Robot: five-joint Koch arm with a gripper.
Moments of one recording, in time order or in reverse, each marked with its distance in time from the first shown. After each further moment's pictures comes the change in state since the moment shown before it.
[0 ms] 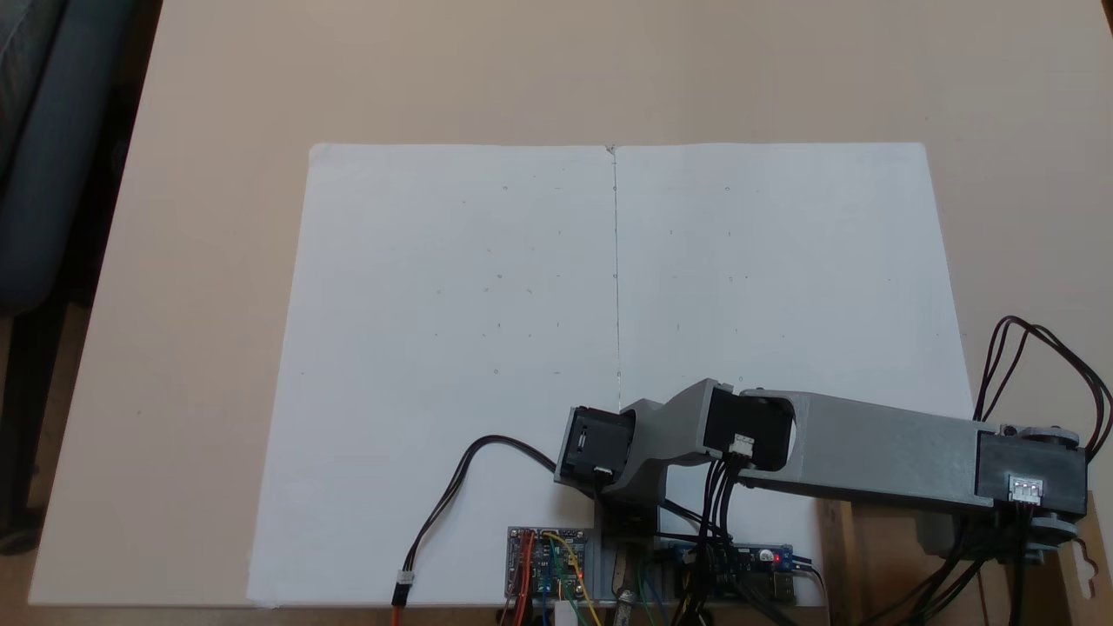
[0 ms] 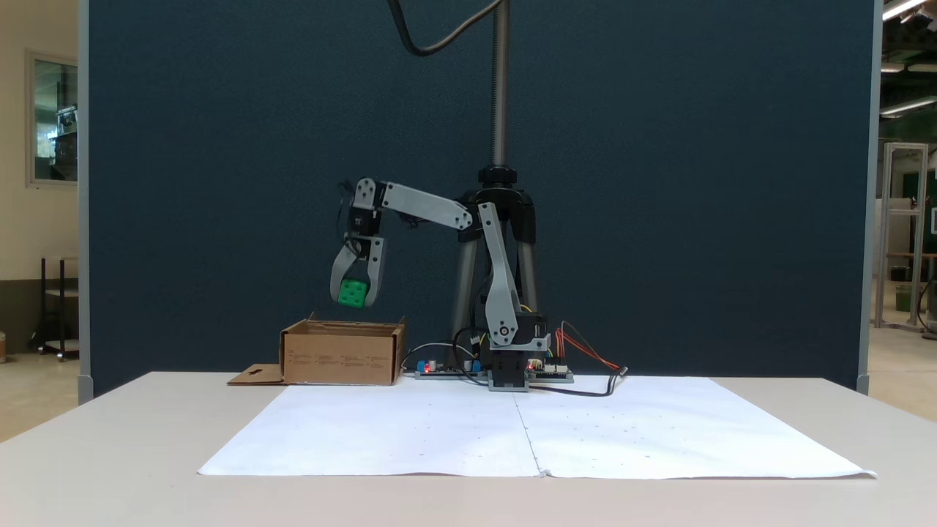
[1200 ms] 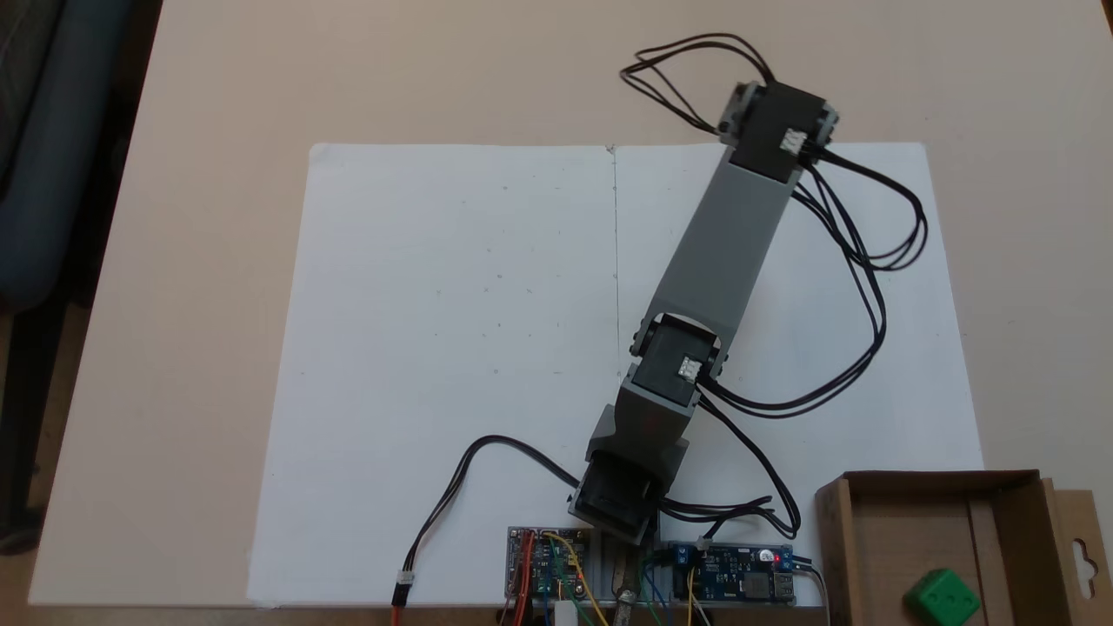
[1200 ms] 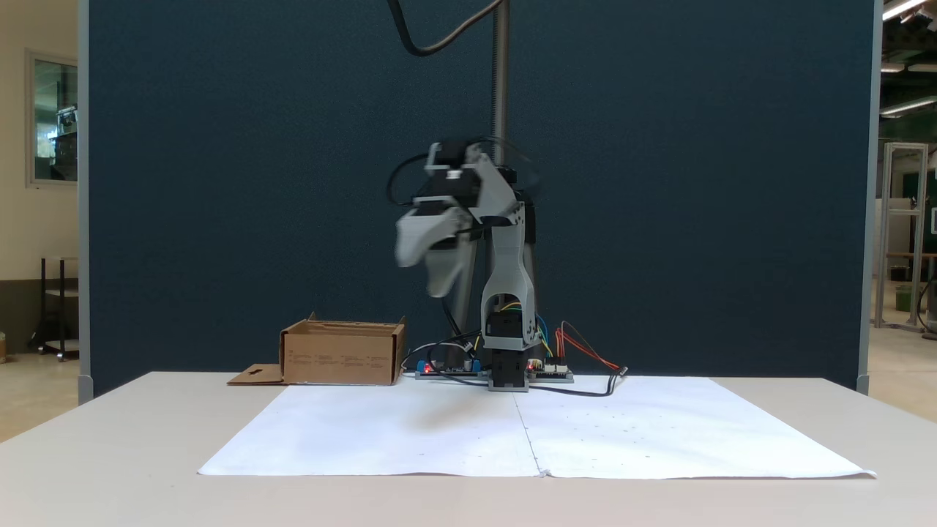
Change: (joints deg) arm -79.7 7.6 0.2 -6.1 13.2
